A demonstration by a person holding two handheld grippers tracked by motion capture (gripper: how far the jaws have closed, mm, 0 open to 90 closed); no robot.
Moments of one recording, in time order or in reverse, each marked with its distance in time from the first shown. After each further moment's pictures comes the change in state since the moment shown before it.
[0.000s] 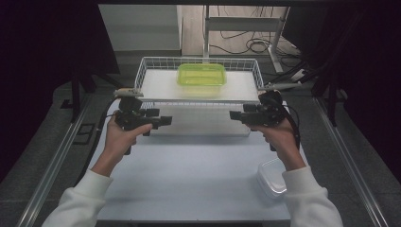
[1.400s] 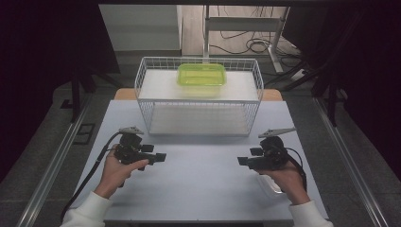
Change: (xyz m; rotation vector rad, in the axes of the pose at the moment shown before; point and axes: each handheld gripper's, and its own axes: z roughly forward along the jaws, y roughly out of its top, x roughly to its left) left arm 0.014 -0.087 0.022 0.192 0.015 -0.060; right arm -0.007 -0.111 0.006 0.229 -0.027 0.017
